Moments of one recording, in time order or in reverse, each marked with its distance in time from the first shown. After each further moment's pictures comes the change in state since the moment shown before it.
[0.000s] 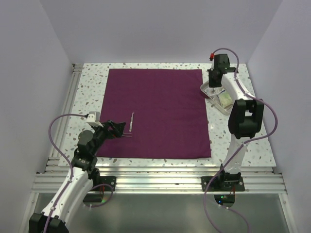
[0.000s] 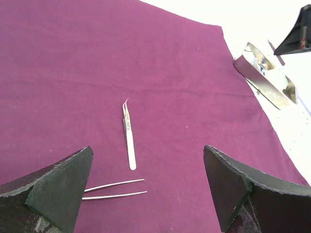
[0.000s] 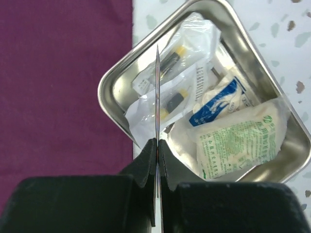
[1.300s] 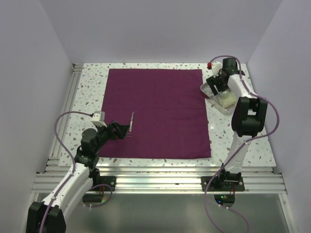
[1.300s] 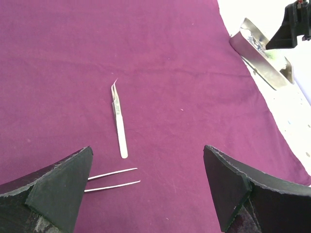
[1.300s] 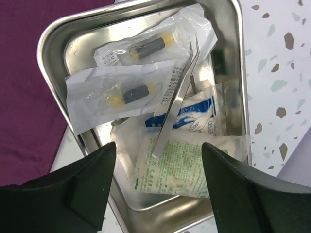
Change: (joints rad) left arm -0.024 0.130 -0.016 0.081 0.055 -0.010; right arm -0.103 0.054 -0.045 0.008 -0.175 -0.571
